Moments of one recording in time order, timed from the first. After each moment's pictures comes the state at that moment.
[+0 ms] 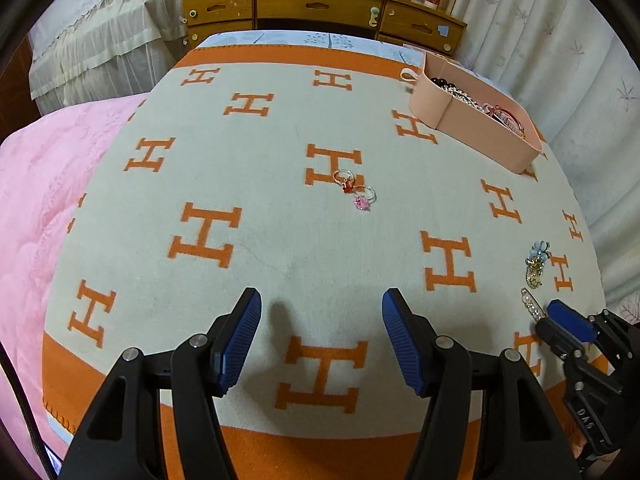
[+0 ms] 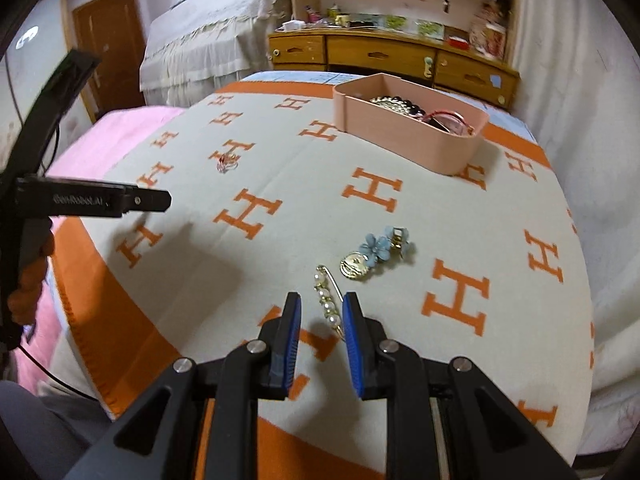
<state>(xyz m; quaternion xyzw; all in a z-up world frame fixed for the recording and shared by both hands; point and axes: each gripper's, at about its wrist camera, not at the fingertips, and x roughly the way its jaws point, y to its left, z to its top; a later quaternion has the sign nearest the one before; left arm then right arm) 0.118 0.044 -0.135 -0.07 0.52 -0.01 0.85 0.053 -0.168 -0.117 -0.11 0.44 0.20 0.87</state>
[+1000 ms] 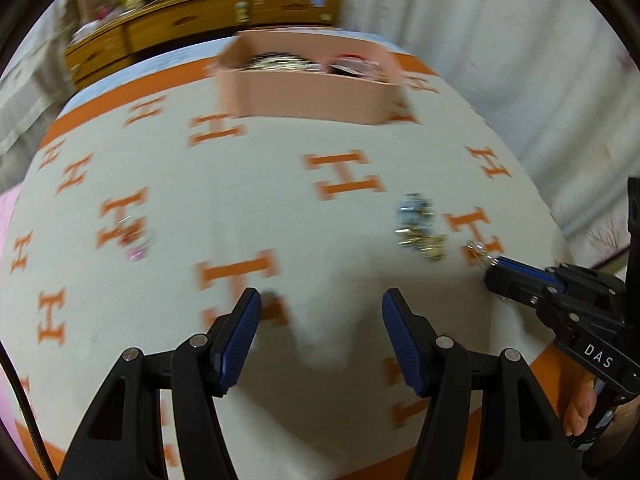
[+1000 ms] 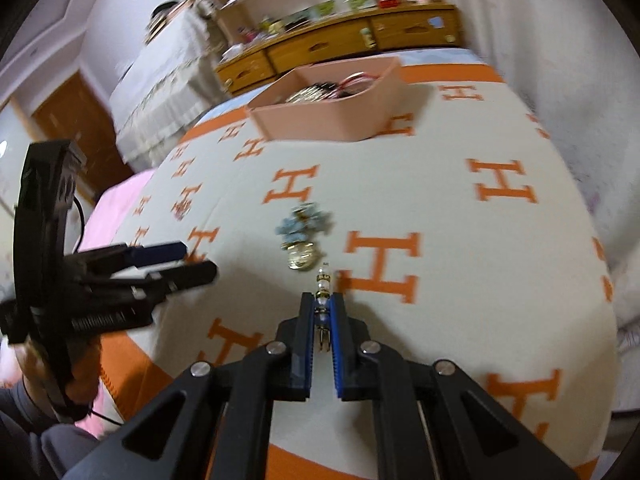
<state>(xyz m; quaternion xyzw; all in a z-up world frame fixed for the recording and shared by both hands) 0.142 -0.103 -0.139 0.03 0.51 -0.17 0.84 0.064 -0.268 -0.121 0.11 0.46 0.17 0.87</state>
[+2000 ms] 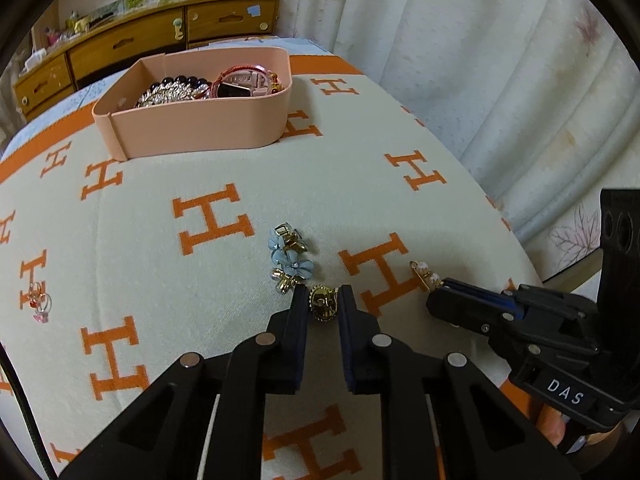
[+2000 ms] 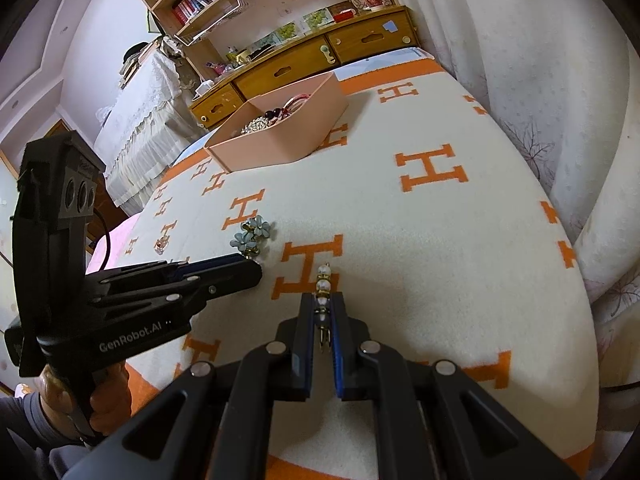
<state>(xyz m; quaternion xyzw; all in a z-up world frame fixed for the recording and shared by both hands) 0.153 -0.170 -0.145 0.03 0.49 -0.25 0.84 0.061 -0.301 -0.130 0.16 0.44 0.14 0.87</state>
